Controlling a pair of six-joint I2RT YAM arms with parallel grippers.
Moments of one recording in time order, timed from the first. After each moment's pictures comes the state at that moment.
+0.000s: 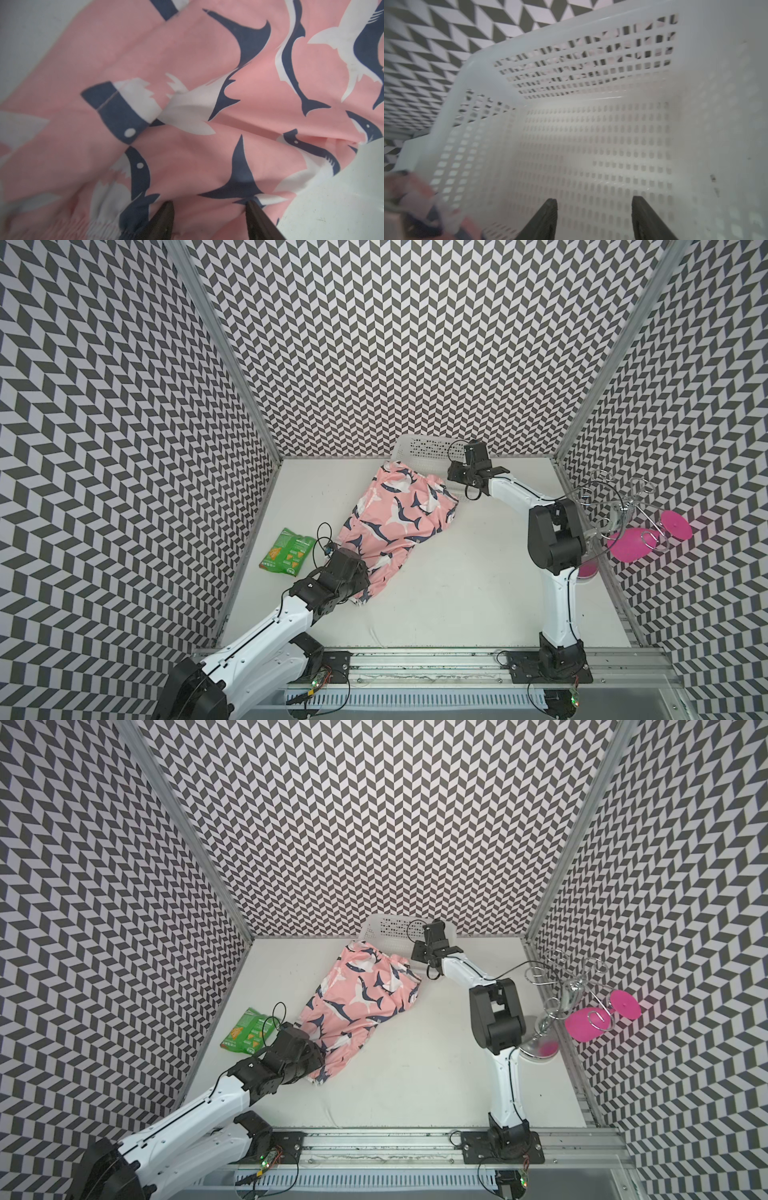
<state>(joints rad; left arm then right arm) -0.56 0.90 0.45 -0.51 -0.13 -0.97 0.27 2.22 1.79 -0.30 0.04 0.50</state>
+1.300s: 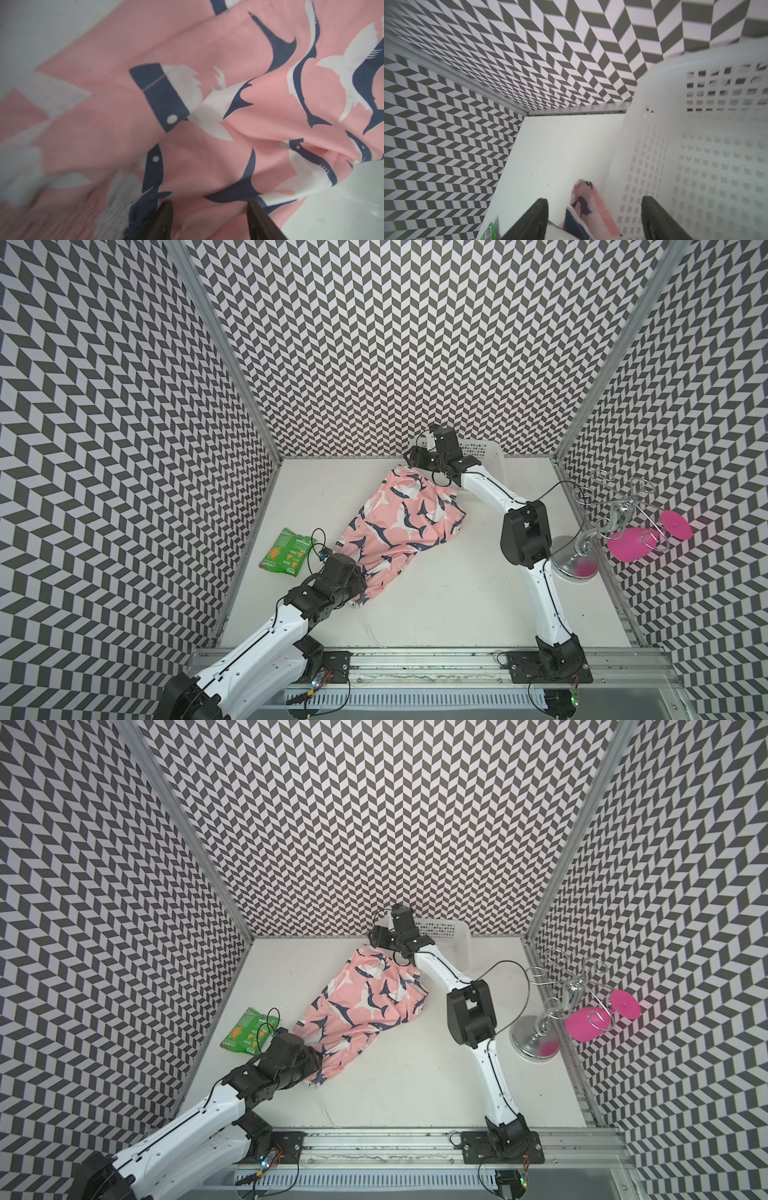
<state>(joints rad) -0.54 0.82 0.39 -0.51 -0.11 -1.00 0.45 2.44 2.23 -0.32 -0.24 0.57</state>
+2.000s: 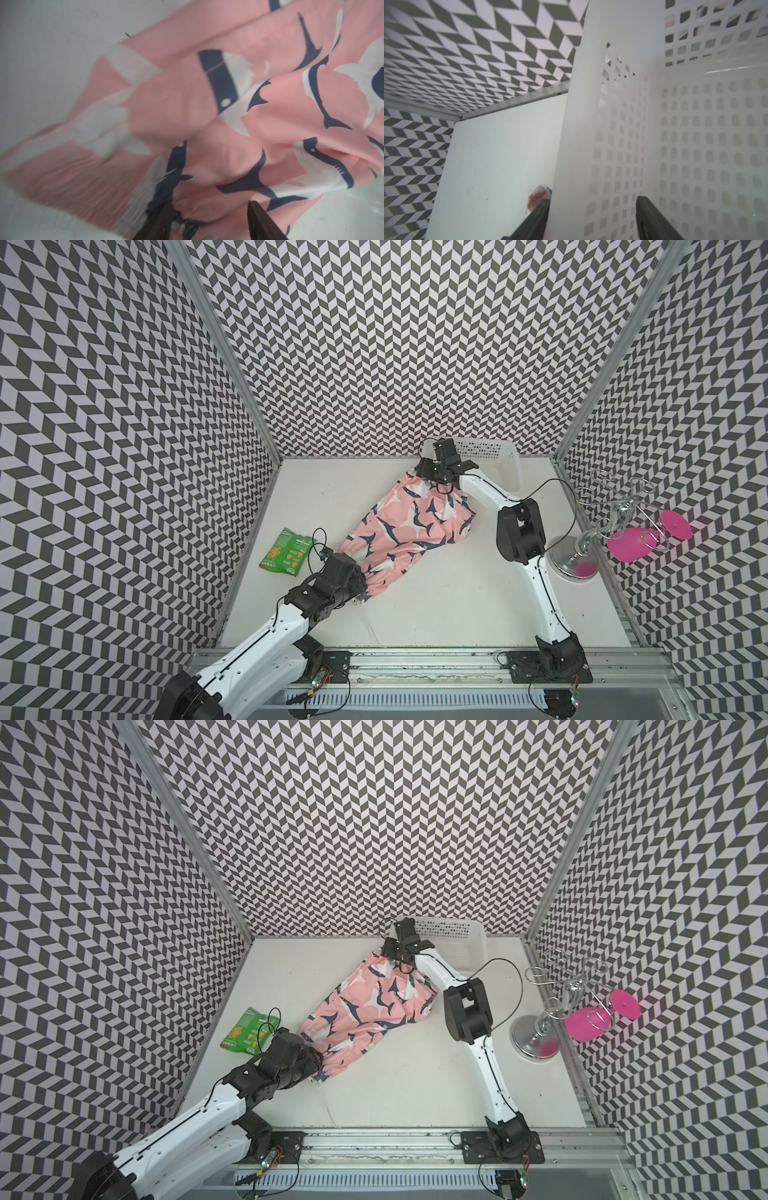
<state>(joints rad) -0.54 0.83 0.39 -0.51 -0.11 -0.99 0.38 2.49 2.21 -0.44 -0.07 0.59</state>
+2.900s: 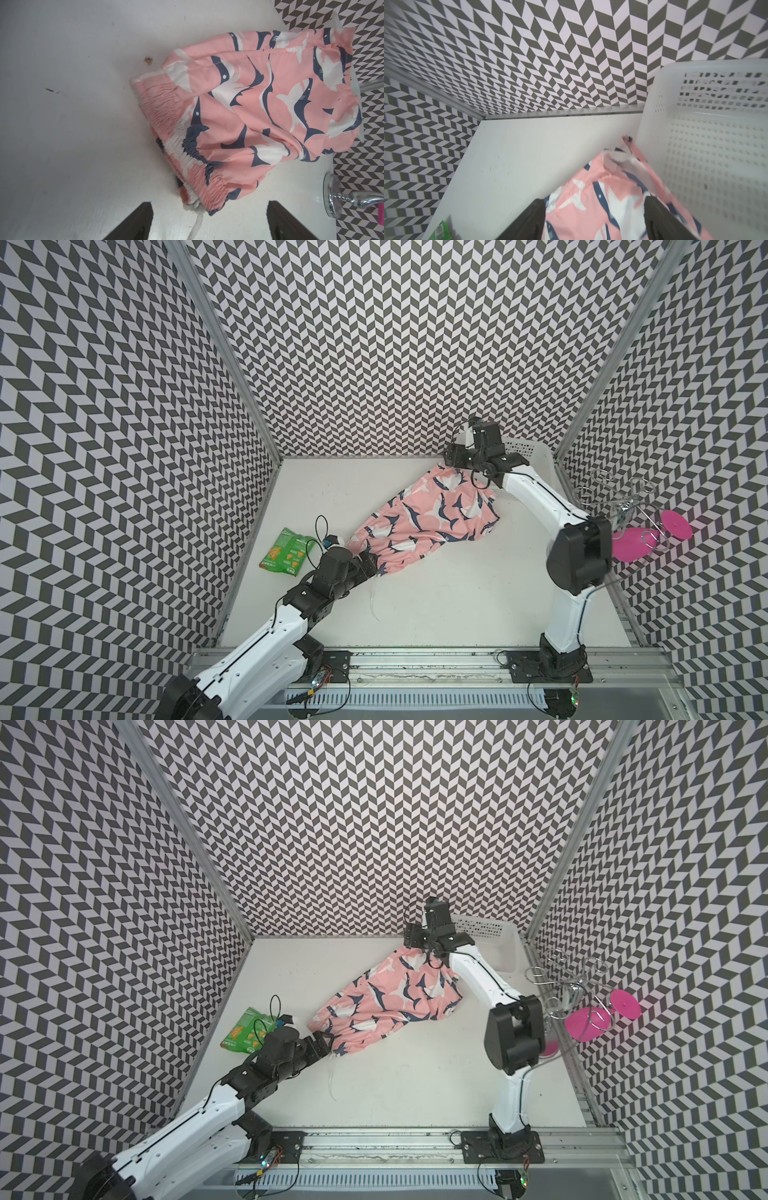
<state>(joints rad) -0.53 0.86 0.38 -0.22 -0.03 -0.94 0.36 1.83 1.64 -0.36 -0.07 0.38</state>
